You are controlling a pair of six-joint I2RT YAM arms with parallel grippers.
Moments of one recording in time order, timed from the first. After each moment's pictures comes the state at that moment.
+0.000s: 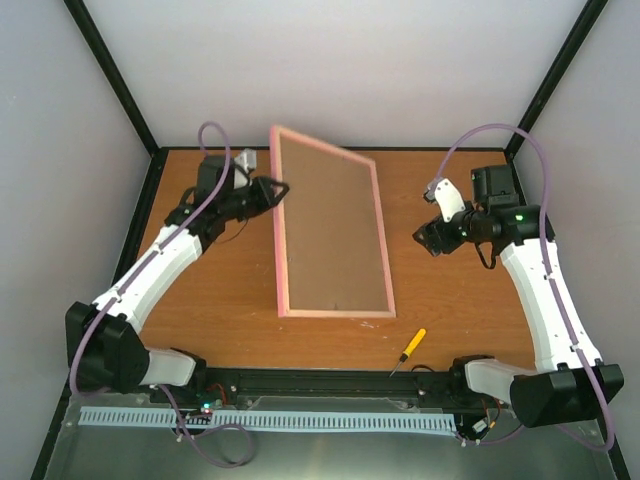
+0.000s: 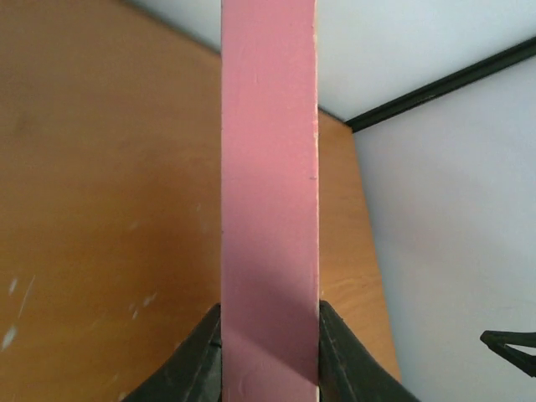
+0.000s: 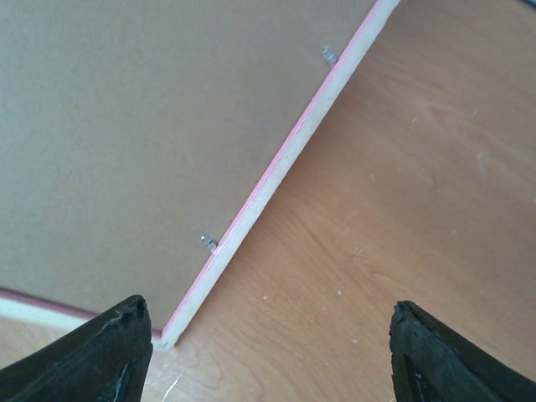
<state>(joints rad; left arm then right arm) -0.38 1.37 1.26 -0.35 0.34 -0.71 0.12 1.19 1.34 -1.09 -0.36 -0.45</state>
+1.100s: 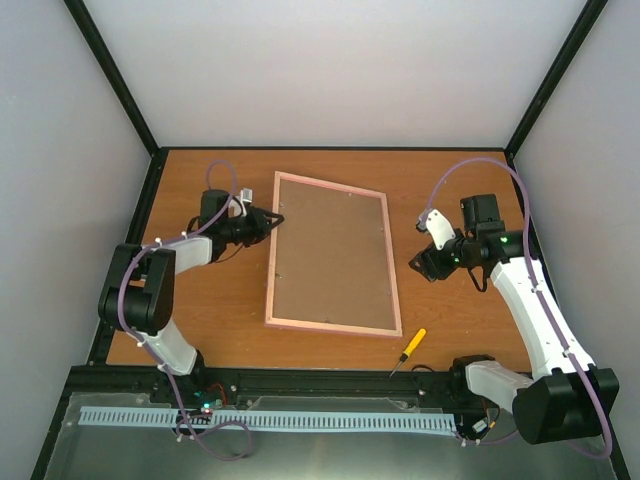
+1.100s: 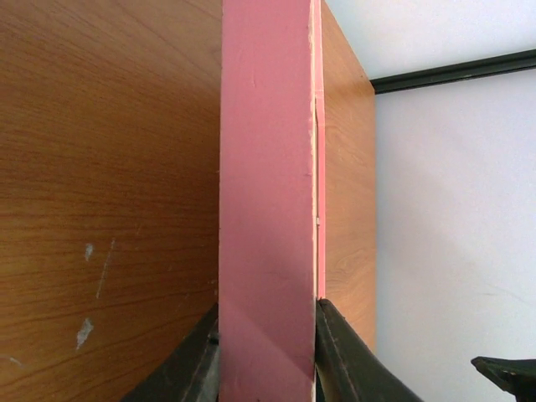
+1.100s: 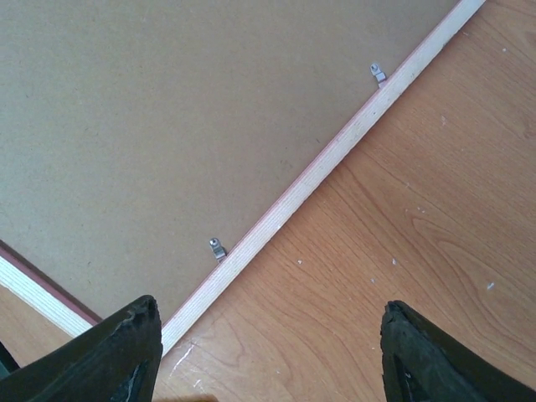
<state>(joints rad) -0.15 1.67 0.82 0.25 0.74 -0.86 0.12 1.11 1.03 -0.98 -0.40 -0.51</state>
